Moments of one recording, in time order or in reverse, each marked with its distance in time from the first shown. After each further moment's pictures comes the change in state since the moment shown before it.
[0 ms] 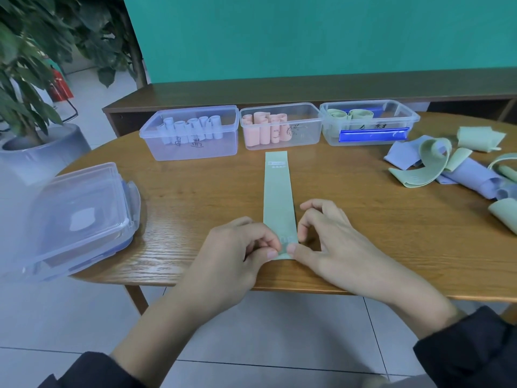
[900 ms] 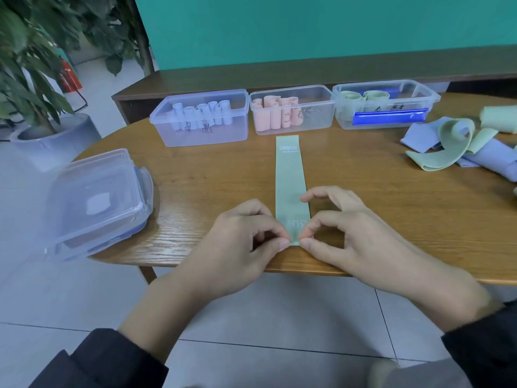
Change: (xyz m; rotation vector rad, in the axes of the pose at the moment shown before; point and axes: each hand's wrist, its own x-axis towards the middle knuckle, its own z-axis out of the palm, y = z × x) left_hand -0.007 -0.011 -0.008 -0.013 -0.064 0.087; right_hand -0.009 0.016 0.006 0.008 0.069 -0.304
